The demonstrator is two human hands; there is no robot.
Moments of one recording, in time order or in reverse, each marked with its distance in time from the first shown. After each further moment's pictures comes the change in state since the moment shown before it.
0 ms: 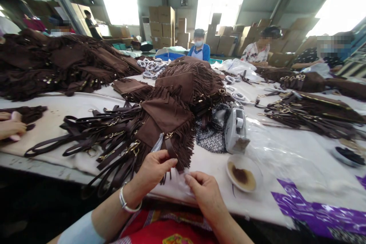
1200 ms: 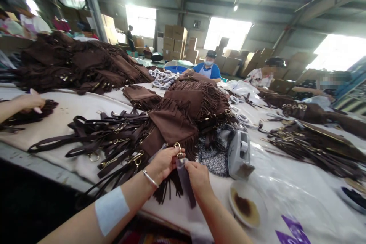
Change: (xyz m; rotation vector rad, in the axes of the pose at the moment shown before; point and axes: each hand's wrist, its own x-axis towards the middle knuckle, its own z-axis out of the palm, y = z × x) left_hand 0.078 -0.009 -0.001 -0.624 0.246 -0.382; right_hand 0.086 -0.034 0.024 -0.119 0.144 -0.134
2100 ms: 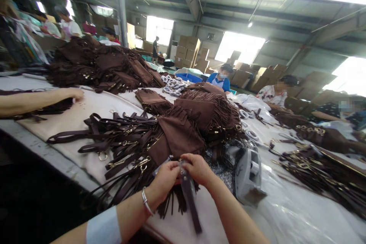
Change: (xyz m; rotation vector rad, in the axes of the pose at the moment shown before) left_hand -0.020 -0.013 -0.017 0.102 0.018 0.220; right_hand 0.069 -0.041 0.002 -0.441 -0.423 -0.478
